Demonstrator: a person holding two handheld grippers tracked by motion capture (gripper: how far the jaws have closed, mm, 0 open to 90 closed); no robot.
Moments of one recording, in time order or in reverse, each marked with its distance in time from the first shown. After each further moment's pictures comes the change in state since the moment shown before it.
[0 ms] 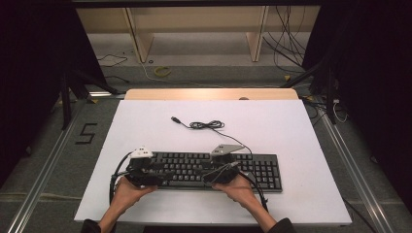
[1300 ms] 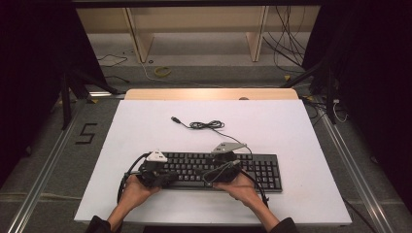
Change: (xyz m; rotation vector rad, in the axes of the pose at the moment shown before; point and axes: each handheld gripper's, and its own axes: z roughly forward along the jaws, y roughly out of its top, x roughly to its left) left arm -0.011 0.000 0.030 0.153 0.026 0.124; right arm -0.002 0.005 -0.006 -0.002 -0.019 -0.004
